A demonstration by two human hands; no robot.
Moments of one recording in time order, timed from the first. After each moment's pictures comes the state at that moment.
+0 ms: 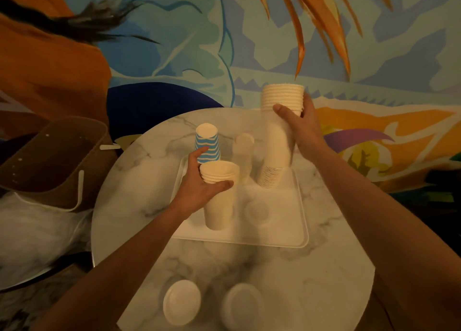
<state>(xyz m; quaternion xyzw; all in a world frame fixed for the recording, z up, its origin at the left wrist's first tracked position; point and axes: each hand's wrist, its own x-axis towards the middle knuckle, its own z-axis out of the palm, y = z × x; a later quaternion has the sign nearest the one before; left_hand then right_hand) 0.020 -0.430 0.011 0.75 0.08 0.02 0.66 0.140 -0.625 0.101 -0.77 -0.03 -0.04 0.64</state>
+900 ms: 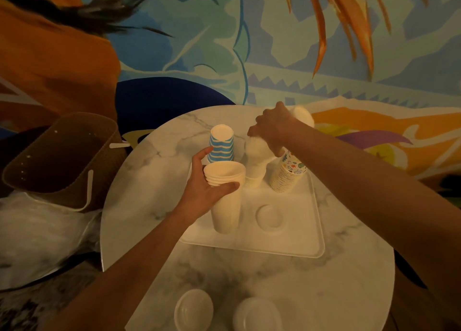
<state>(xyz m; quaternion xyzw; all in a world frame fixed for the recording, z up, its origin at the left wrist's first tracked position) 0.029 -0.409 0.002 0.71 0.09 0.04 0.70 0.177 -0.537 0.106 -0.83 -0.33 0.11 -0.43</state>
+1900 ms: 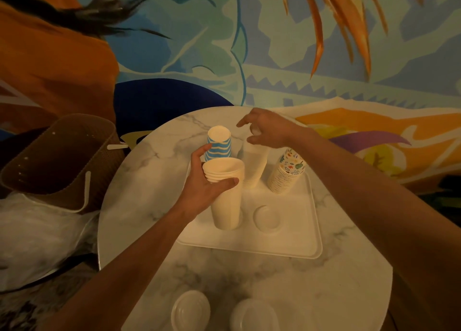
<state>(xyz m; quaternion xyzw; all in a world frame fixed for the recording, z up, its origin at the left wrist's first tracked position) 0.034 -0.413 0.011 0.70 0.09 0.04 0.70 0.188 -0.558 0.090 -0.93 -0.35 0.11 0.07</state>
